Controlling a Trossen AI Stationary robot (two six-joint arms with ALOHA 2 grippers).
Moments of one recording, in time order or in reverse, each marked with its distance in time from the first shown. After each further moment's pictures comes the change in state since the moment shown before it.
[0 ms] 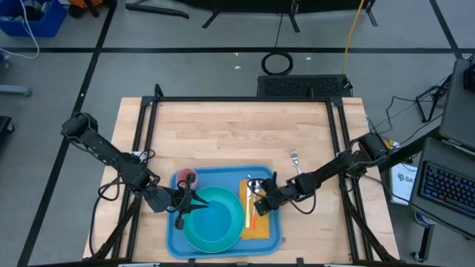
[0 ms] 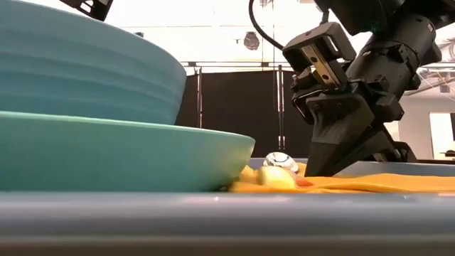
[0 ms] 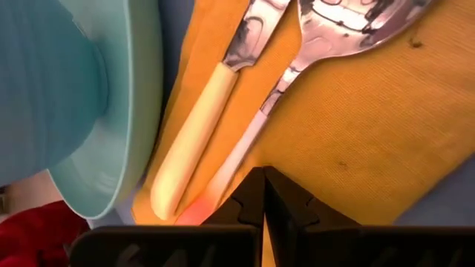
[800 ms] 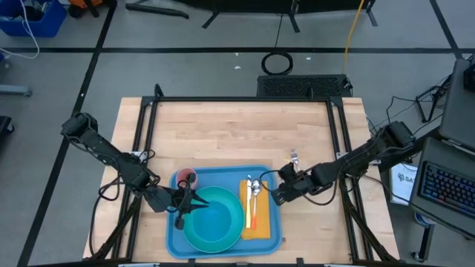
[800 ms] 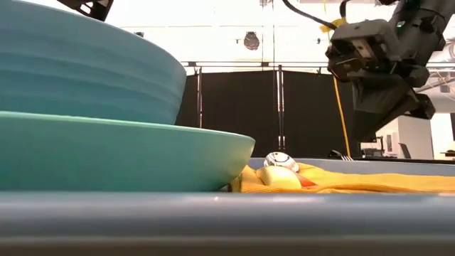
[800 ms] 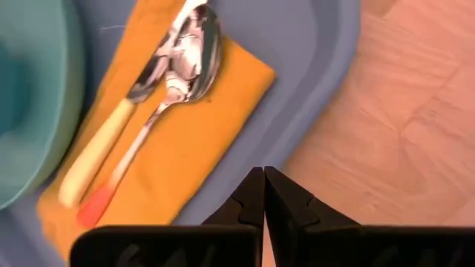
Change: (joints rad) left arm 0.000 0.000 -0.001 -0.007 0.000 -0.010; right arm 0.013 -0.339 -0.016 -0.590 0.204 -0.119
